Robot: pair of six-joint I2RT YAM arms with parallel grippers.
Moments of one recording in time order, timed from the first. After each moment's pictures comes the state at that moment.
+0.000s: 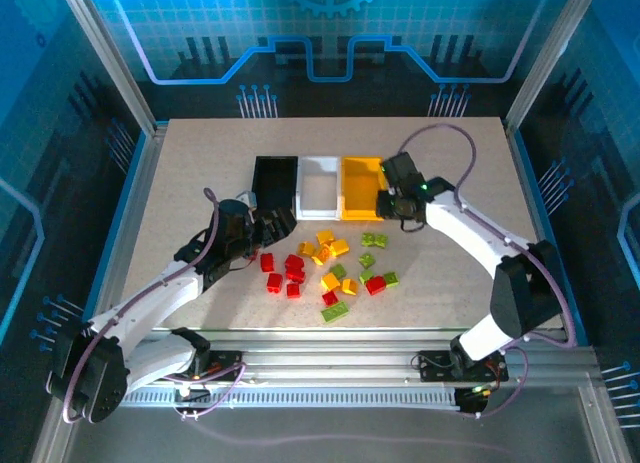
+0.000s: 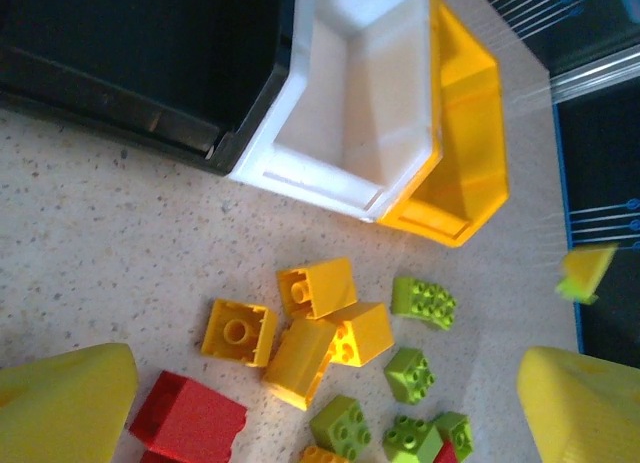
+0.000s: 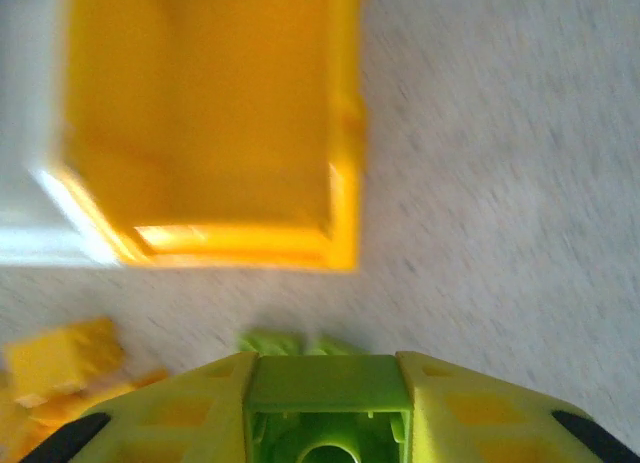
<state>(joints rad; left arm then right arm) -0.42 1.09 0.64 -0.17 0.13 -0.88 0.46 1.59 1.26 -0.69 0.16 0.47</state>
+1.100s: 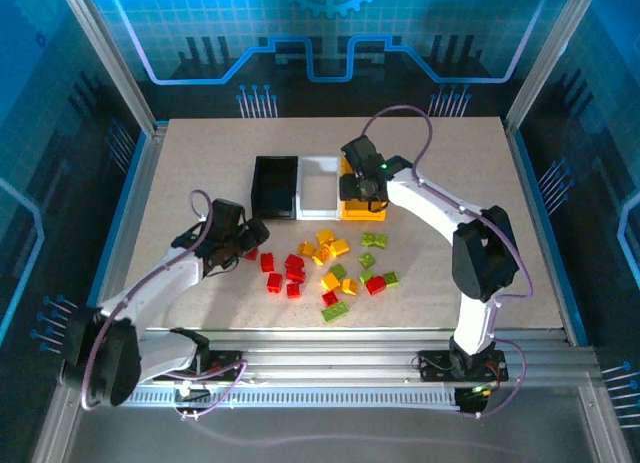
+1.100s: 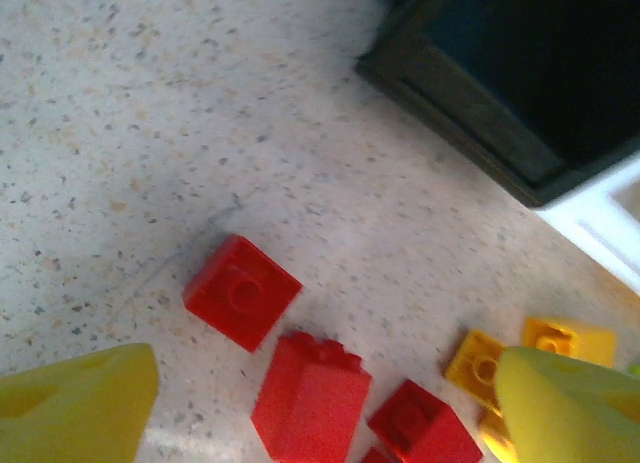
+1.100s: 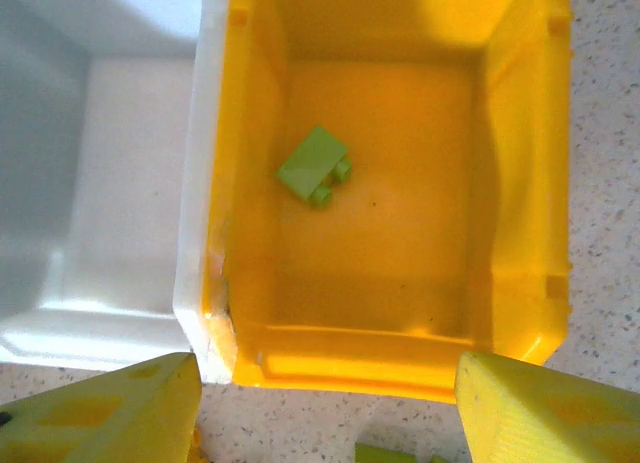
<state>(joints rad) -0.27 1.22 0.68 -0.46 -0.02 -0.94 0.55 1.85 1.51 -0.70 0.21 0.49</state>
